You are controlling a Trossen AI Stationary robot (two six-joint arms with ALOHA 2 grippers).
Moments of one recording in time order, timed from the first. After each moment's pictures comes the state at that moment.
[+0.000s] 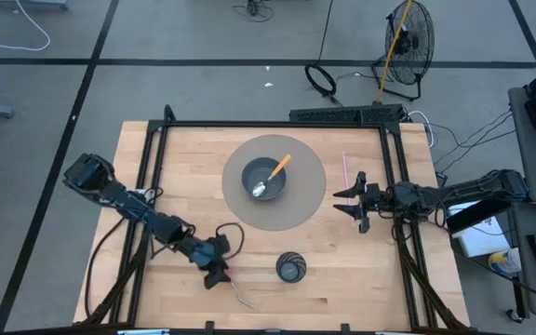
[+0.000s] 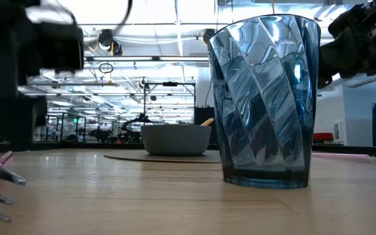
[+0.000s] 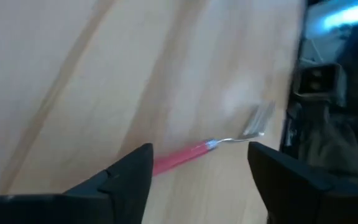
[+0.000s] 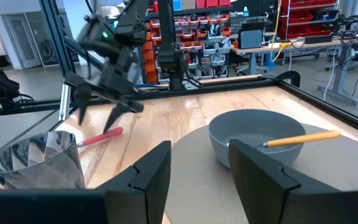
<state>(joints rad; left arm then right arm) -0.53 1.54 0.60 0.19 0.07 -1.08 0.12 0.46 0.02 0.43 0.16 0.12</state>
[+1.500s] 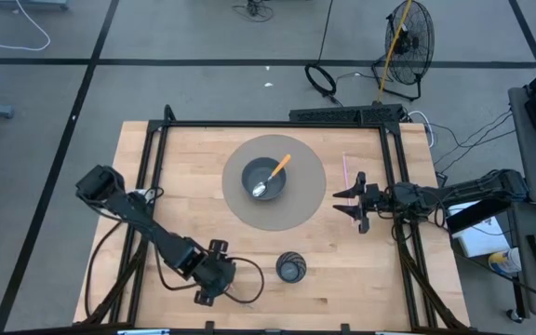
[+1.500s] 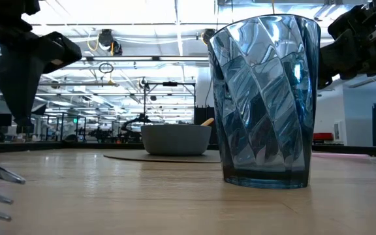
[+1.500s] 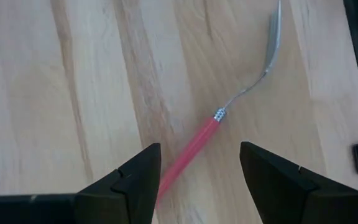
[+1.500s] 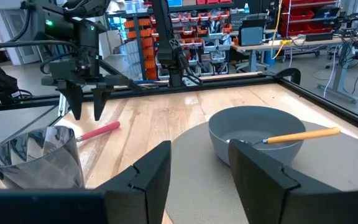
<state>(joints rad) -0.64 1.71 1.09 -0.55 -0.09 -0.42 0.12 0.47 0.02 0.42 0.16 0.11</state>
